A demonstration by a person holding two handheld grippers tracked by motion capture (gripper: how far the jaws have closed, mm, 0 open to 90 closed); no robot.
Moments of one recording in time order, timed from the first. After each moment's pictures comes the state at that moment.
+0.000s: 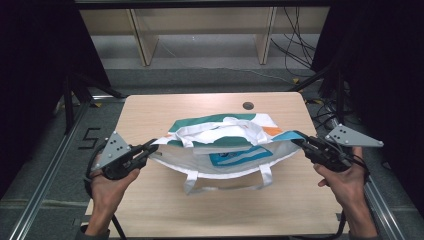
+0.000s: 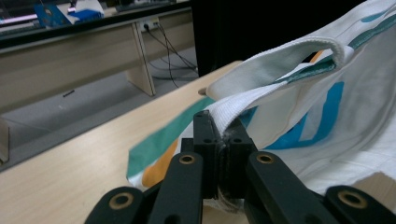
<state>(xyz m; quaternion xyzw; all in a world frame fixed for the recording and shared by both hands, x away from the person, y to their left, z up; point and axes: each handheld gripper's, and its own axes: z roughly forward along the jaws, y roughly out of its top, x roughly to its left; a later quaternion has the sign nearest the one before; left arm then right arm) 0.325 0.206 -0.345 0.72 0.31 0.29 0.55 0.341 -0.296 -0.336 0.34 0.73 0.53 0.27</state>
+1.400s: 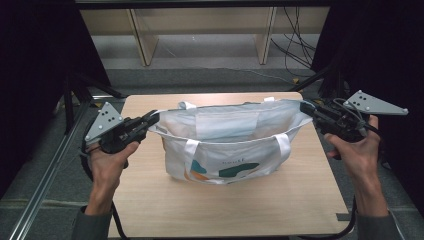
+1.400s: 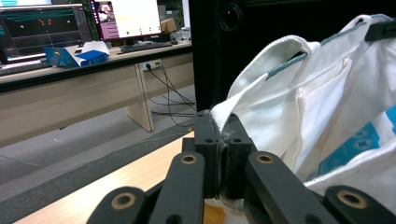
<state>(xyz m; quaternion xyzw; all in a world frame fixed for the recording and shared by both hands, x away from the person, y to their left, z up) 0.354 0.200 -0.306 0.69 0.30 0.29 0.59 0.371 -0.306 -0.279 0.33 0.70 0.56 0.29</state>
